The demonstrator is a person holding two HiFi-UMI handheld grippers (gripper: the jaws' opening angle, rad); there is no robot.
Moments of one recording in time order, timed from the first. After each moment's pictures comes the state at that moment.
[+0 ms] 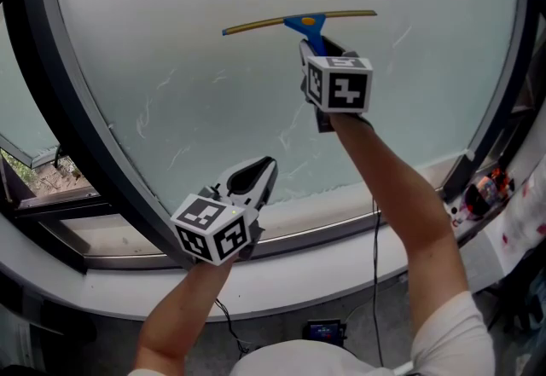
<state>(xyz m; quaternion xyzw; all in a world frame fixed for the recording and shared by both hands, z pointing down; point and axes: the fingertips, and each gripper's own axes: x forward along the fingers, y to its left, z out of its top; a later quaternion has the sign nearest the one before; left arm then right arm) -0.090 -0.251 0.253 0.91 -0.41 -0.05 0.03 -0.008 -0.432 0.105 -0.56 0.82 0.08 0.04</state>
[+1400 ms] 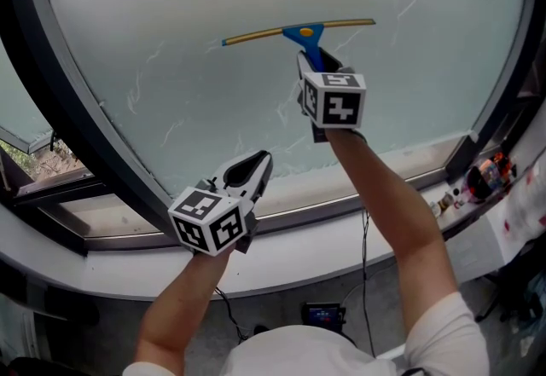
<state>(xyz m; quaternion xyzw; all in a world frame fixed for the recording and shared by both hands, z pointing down) -0.093 -0.251 0.307 0.90 -0.43 -0.04 0.08 -0.010 -0.431 0.203 -0.56 0.83 0.04 0.02</state>
